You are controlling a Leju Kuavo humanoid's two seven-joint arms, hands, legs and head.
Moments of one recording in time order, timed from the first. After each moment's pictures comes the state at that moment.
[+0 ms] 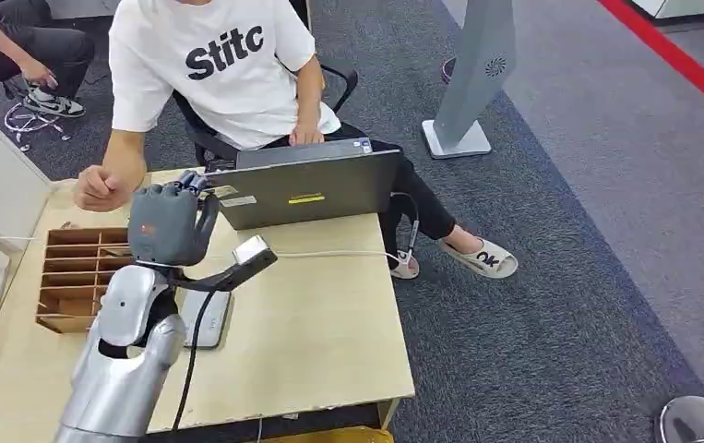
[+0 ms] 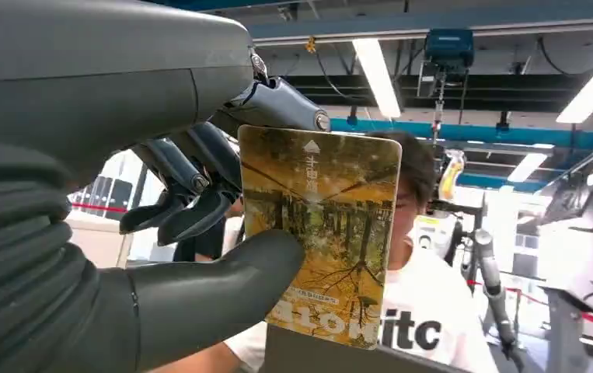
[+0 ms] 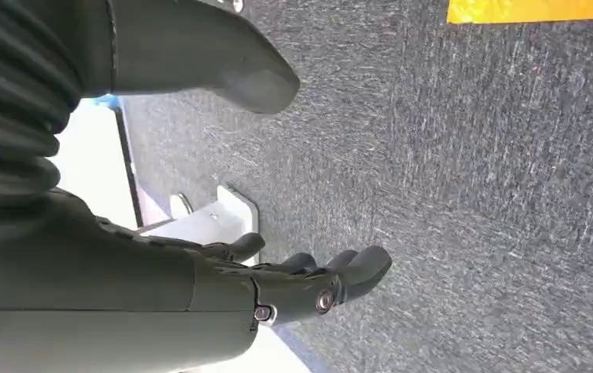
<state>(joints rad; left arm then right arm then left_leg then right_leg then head) -0.46 -0.10 -0.39 -1.30 -1.35 0.34 0.00 -0.05 0.13 -0.24 -0.19 0.69 -0.41 0.36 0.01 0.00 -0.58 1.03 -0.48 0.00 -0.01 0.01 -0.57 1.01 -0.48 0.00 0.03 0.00</state>
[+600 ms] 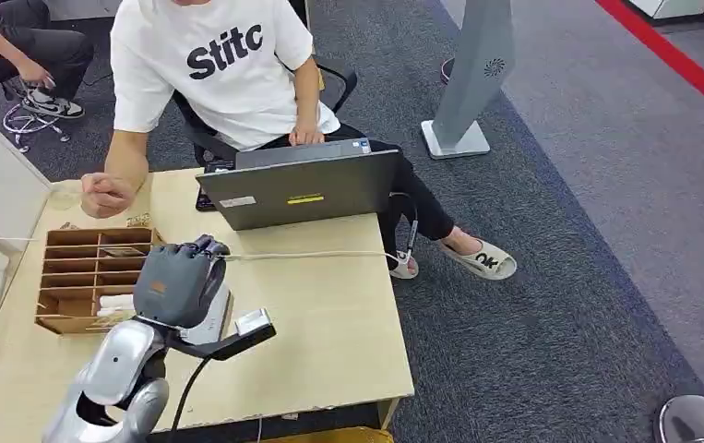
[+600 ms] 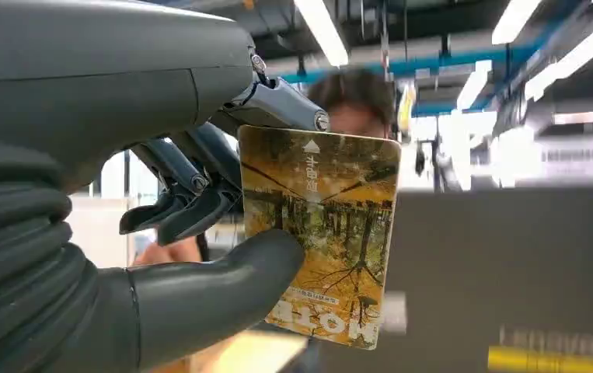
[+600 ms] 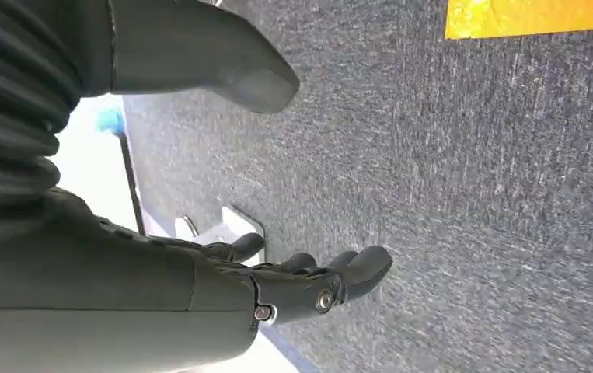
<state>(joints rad) -0.28 0.10 -0.53 -1.50 -1.29 0.15 0.03 -0.04 0.15 -0.30 -0.19 0.69 -0.43 0.35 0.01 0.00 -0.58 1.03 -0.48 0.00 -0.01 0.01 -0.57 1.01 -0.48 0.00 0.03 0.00</state>
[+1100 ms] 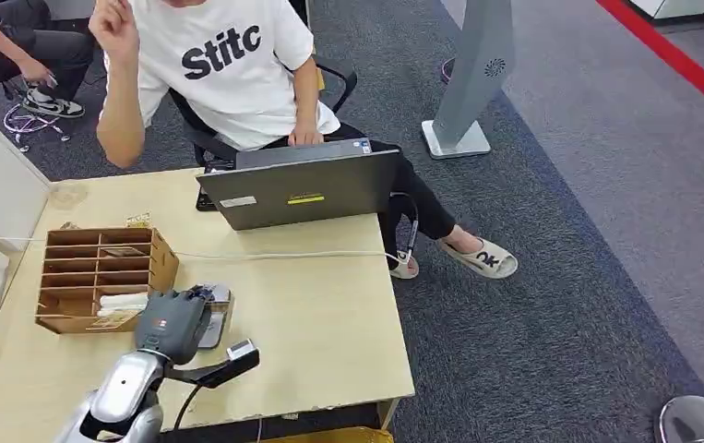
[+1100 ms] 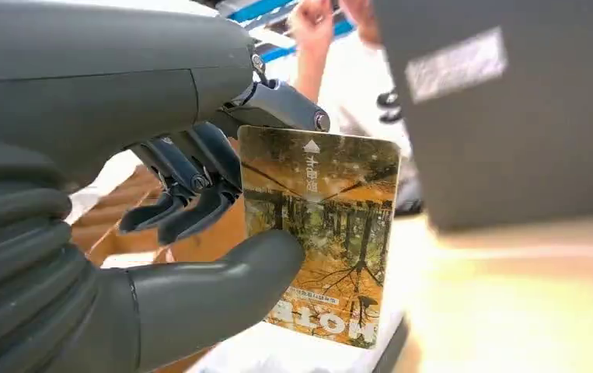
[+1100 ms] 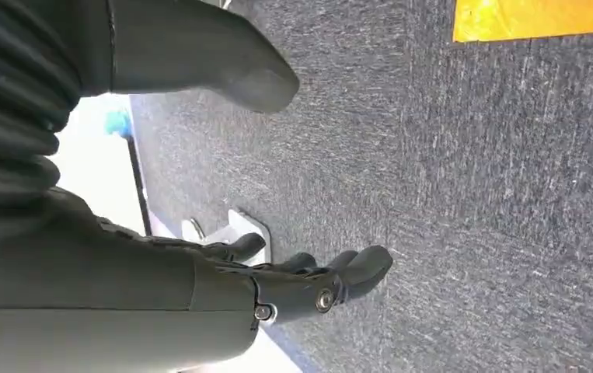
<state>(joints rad) -0.24 0.13 -0.50 -1.23 -1.33 0.18 0.07 -0.04 0.16 -0.33 -0.19 0.73 -0.43 0.37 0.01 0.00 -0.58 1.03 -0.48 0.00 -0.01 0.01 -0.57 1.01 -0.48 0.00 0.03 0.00</state>
